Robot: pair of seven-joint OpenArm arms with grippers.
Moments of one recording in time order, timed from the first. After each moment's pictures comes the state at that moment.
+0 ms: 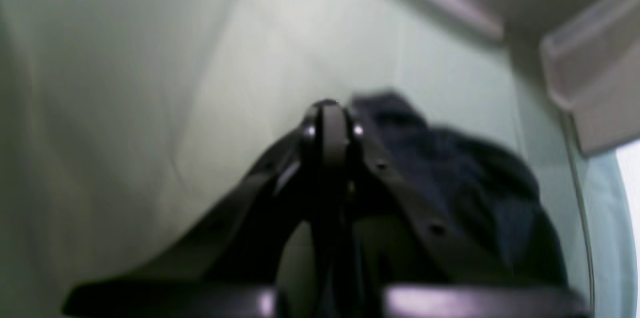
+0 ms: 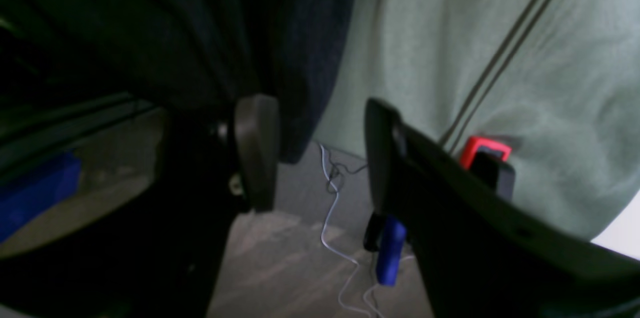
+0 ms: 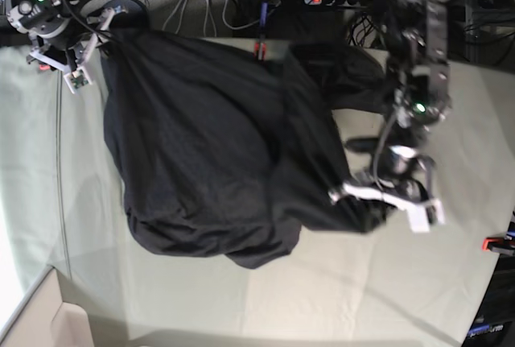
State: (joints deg) left arm 5.0 -7.4 2.4 104.4 -28.0 11.4 26.1; right arm -32.1 5.2 25.8 109.1 -1.2 39.6 -46.9
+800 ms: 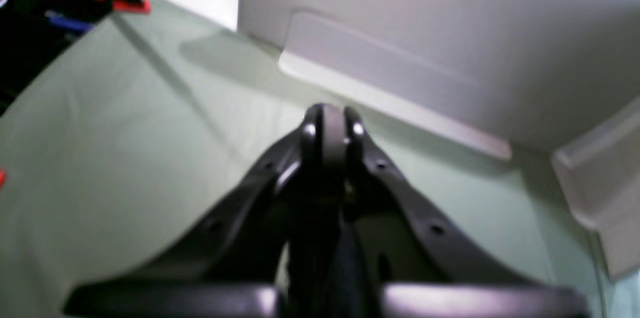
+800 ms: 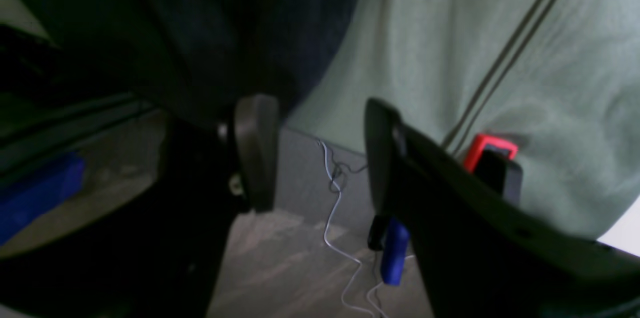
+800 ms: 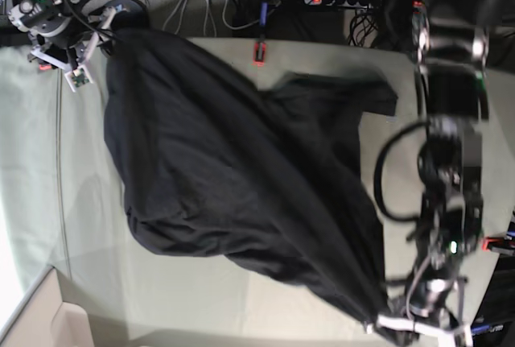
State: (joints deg) left arm -25.9 -12.2 2.9 83.4 -28.2 11.1 26.1; right arm -32.3 4.7 25.8 109.1 -1.2 39.6 -46.9
